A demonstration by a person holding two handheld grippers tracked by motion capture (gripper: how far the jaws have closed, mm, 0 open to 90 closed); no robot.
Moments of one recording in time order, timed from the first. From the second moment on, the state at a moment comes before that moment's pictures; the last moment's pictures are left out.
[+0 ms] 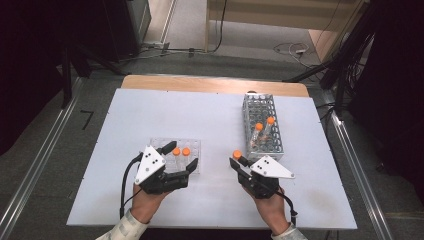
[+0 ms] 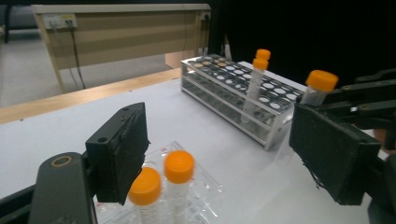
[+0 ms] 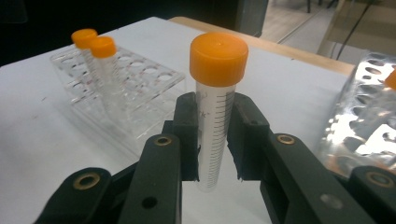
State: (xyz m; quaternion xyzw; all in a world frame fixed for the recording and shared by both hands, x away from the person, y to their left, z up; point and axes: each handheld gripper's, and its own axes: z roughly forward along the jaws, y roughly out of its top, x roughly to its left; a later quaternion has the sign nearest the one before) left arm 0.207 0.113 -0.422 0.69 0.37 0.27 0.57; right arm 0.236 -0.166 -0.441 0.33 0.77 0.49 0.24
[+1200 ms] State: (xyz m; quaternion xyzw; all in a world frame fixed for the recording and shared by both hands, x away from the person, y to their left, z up) left arm 0.193 0.073 -0.443 0.74 0.30 0.22 0.56; right arm 0.210 -0.119 -0.454 0.26 0.81 0.50 0.15
